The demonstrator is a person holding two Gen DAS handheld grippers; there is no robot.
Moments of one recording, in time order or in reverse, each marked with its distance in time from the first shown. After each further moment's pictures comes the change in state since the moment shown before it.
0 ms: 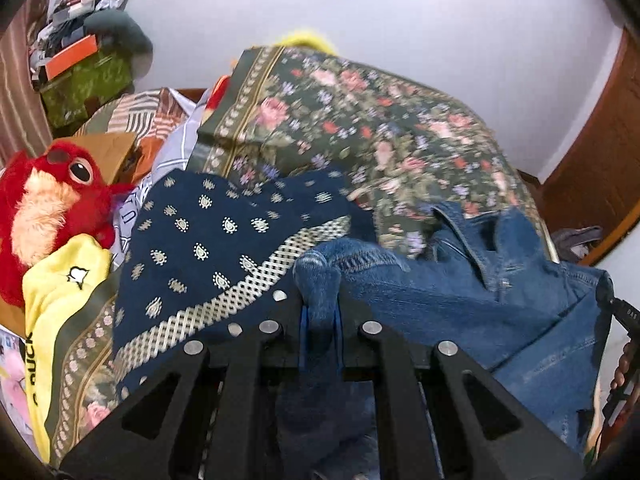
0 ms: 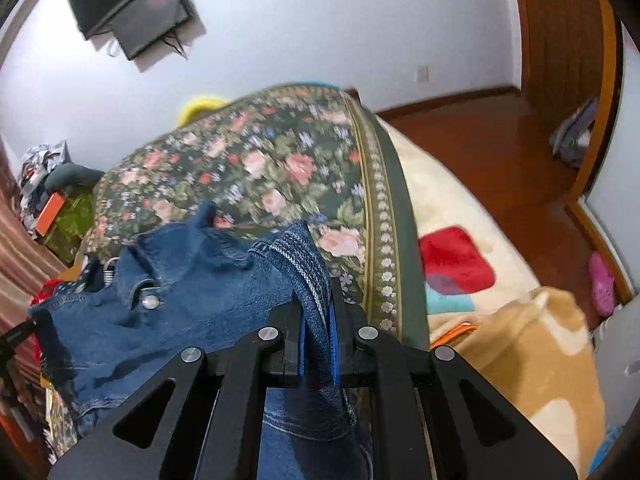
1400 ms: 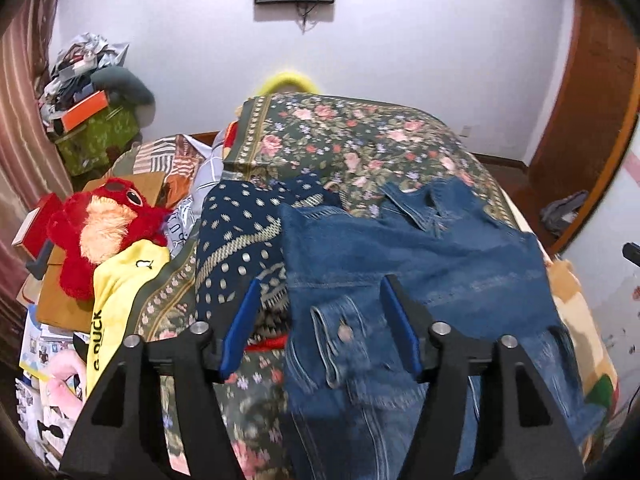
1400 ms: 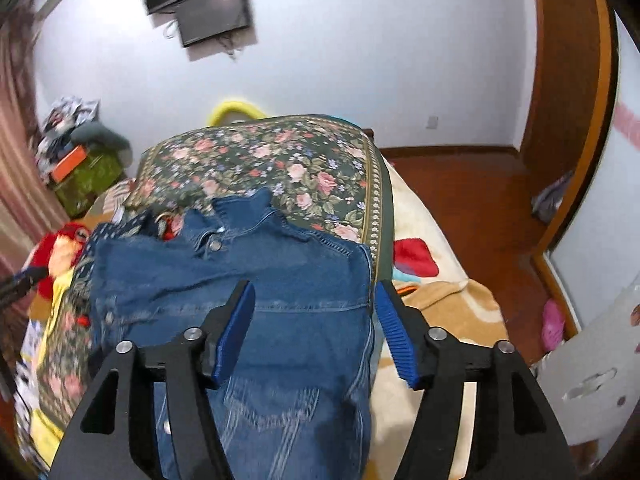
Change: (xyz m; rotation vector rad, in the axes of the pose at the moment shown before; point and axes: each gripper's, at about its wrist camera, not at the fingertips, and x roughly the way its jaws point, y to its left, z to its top) left arm -0.178 -0.030 -0.083 0.149 -0.117 0.014; right arm -0.176 0.058 -0.064 -0.256 -0.118 -0.019
